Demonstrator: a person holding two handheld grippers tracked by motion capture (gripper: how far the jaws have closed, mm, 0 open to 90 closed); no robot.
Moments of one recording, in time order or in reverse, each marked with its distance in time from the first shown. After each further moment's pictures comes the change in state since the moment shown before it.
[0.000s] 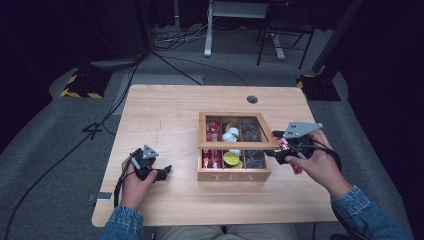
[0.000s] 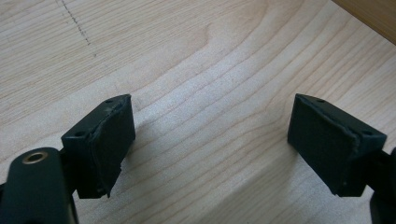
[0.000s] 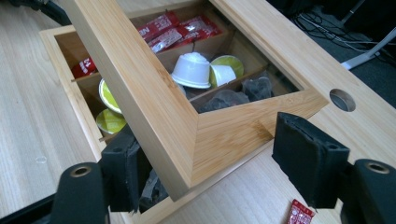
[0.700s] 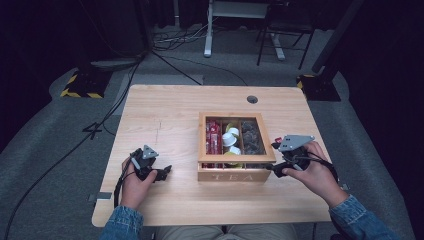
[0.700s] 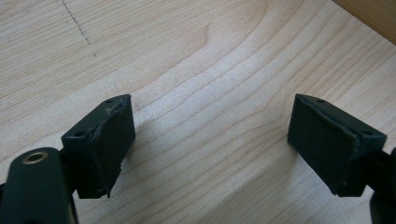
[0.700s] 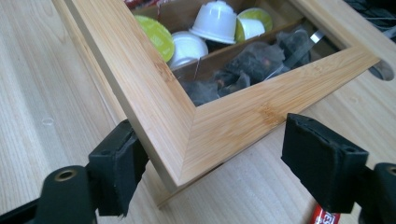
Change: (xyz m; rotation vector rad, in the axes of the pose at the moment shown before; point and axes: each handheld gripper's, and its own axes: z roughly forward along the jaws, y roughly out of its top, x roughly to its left) left arm 0.000 0.000 0.000 0.000 0.001 0.003; right arm 0.018 -0.030 0.017 0.082 0.029 -0.004
